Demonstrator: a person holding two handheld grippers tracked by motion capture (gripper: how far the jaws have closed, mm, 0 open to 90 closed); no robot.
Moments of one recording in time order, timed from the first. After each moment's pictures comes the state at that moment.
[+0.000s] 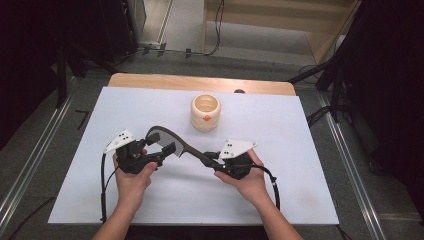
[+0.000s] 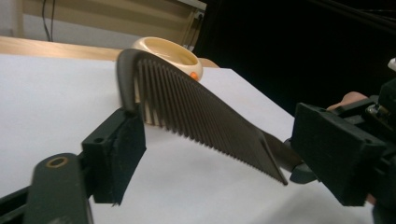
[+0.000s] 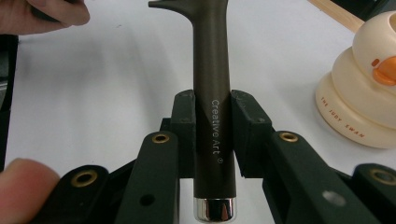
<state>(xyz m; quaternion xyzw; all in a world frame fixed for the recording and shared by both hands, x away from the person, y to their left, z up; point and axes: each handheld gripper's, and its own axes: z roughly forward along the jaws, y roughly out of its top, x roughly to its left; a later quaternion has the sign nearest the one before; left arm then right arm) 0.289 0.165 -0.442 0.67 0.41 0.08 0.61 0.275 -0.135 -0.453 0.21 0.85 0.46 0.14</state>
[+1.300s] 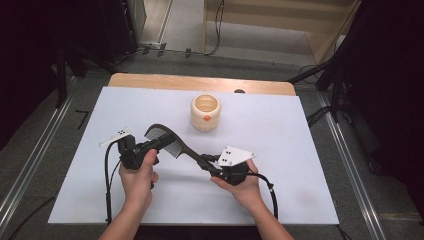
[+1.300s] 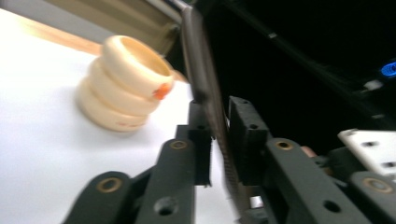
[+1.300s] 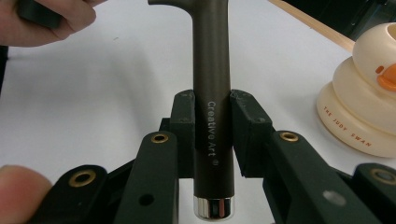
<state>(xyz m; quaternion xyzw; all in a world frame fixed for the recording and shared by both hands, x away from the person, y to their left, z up) 0.298 0.167 -0.445 0.60 0.43 -0.04 0.67 0.265 -0.125 -0.471 0.22 0.83 0.48 0.17</state>
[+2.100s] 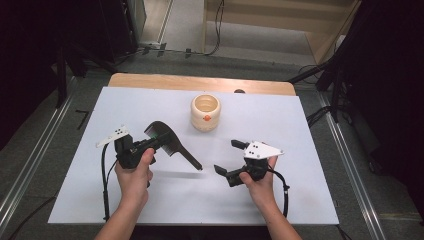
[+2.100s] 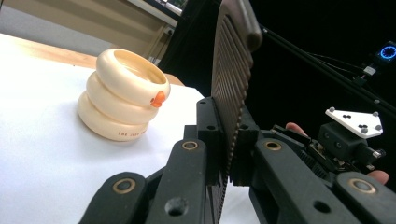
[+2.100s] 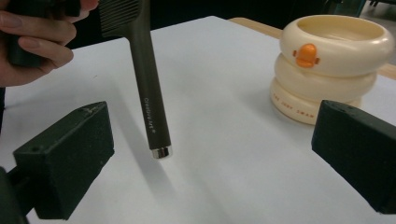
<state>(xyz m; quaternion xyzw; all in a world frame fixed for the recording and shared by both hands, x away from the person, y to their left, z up) 0.298 0.174 -0.438 0.63 0.40 0.00 0.66 0.265 -0.181 -0.471 0.30 0.77 0.55 0.16</state>
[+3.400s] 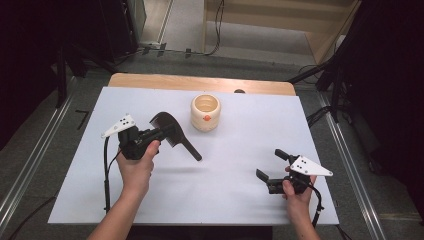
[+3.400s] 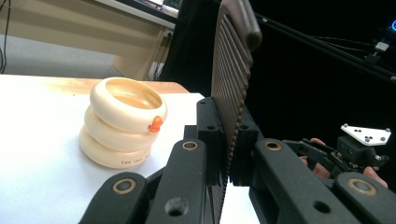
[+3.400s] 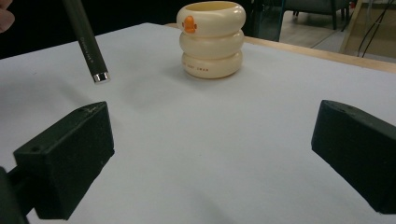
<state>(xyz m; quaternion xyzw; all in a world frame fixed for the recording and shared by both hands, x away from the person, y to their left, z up) 0.309 0.160 -0.411 0.66 0.36 0.05 0.65 0.226 -0.286 -0.500 0.38 0.71 0.55 0.22</state>
